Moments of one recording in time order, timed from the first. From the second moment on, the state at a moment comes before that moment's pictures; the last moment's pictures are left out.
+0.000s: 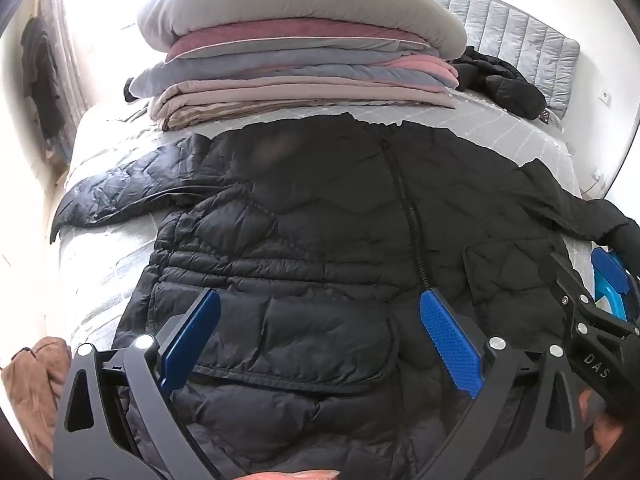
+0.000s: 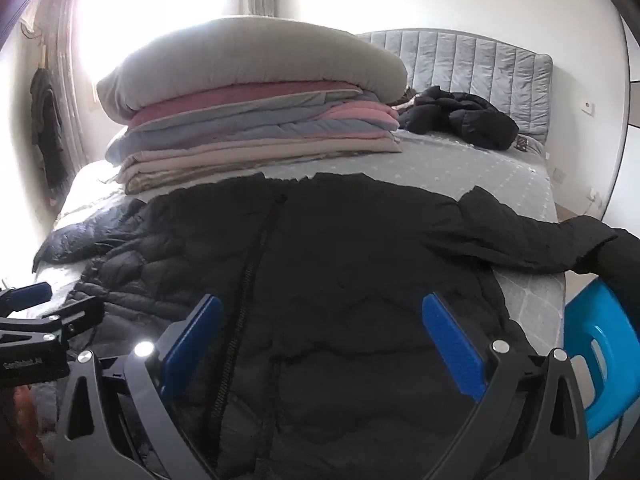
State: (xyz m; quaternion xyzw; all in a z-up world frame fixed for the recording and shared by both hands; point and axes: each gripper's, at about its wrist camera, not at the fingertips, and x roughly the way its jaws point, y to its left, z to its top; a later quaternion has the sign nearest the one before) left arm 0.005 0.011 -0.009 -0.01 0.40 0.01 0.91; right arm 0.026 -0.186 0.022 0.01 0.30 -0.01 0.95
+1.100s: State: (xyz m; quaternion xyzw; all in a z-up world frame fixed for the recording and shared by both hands) left arm 0.014 0.019 -0.022 0.00 0.43 0.01 0.90; right arm 0.038 -0.549 -0.031 0.48 0.25 -0.17 0.83
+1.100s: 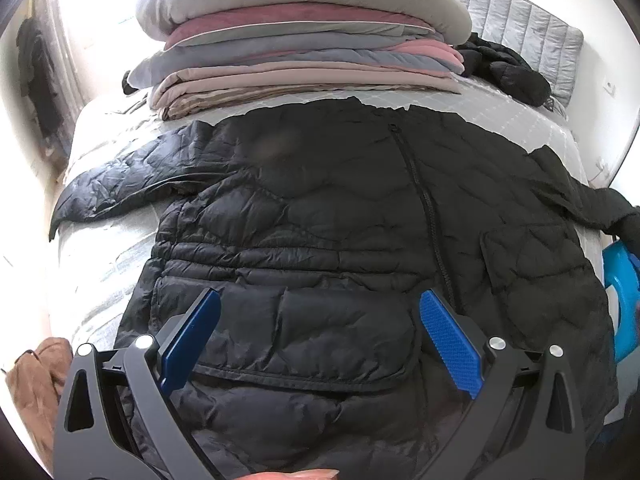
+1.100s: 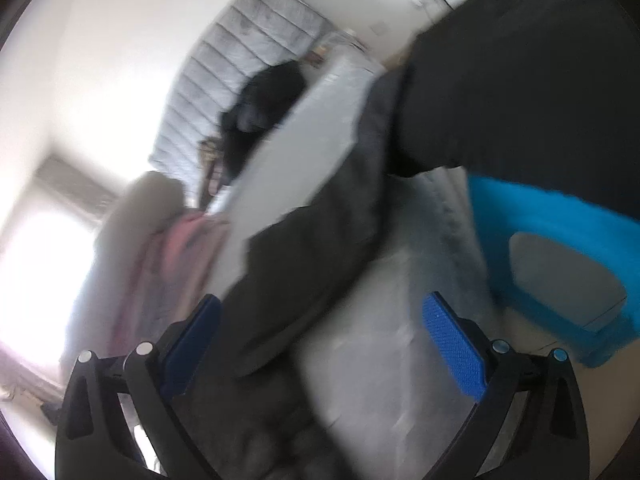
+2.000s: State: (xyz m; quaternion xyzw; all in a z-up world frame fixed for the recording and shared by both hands) left arm 0.029 0.050 -0.020 -0.04 0.44 0.00 0.90; right arm 0.171 -0.558 0.013 0.39 0.16 -0.11 0.90
